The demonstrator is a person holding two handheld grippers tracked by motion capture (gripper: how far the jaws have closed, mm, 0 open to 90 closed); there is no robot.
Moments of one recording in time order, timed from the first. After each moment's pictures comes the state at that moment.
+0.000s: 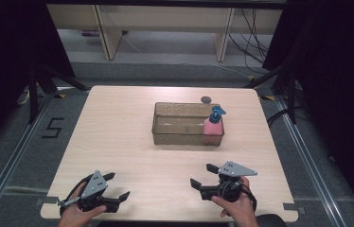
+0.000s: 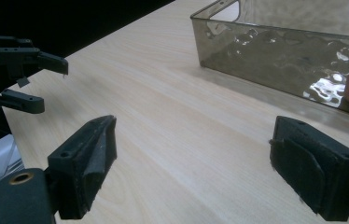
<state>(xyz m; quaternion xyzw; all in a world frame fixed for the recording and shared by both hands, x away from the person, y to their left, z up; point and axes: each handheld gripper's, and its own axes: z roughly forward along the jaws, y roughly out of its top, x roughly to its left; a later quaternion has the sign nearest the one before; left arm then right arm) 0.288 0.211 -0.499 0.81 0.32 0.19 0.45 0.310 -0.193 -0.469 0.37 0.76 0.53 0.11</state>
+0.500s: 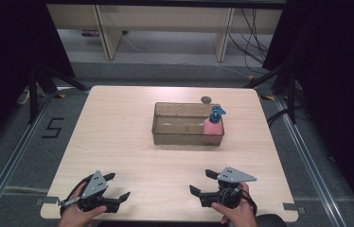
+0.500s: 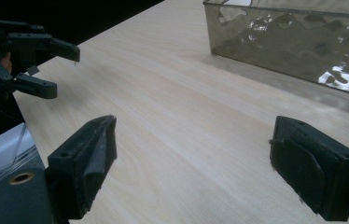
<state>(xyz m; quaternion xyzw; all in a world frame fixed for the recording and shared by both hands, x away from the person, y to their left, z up) 0.288 0.211 -0.500 0.81 0.32 0.19 0.45 0.297 -0.192 -0.476 0.36 0.77 0.52 0.11</state>
